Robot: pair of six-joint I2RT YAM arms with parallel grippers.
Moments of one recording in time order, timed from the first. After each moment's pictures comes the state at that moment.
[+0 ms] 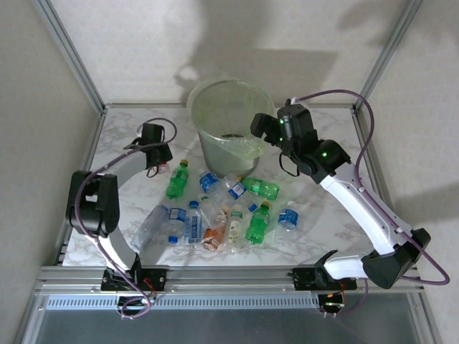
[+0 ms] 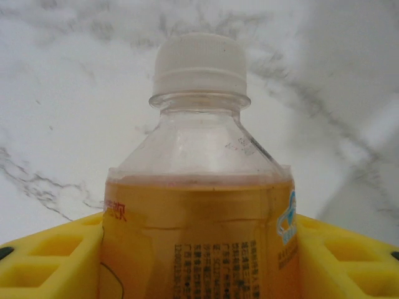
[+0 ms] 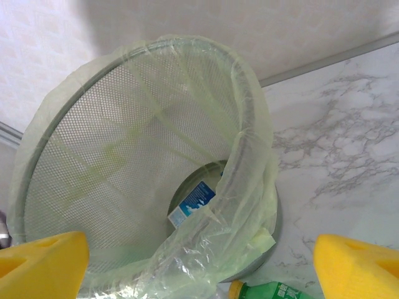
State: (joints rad) left arm -0.11 1.72 1.14 -0.36 -0.20 -0.49; right arm 0.66 1.32 1.49 -0.69 0.33 0.69
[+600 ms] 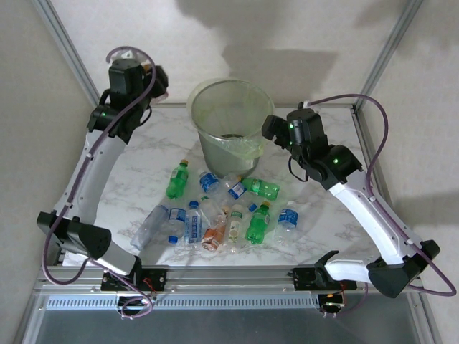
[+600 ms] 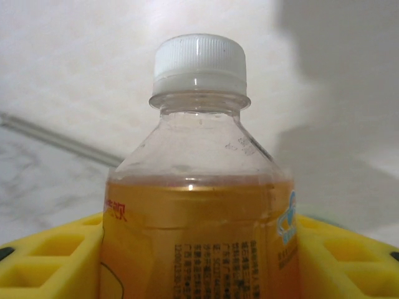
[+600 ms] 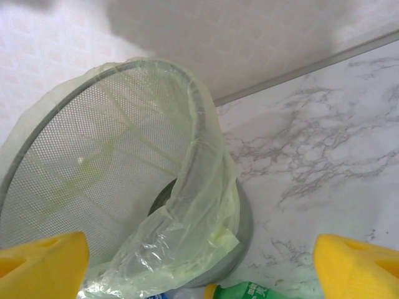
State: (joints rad) left arm -0.28 1.57 1.88 -0.58 -0.26 -0.53; right arm 0.64 1.25 1.46 -0.74 0.40 0.69
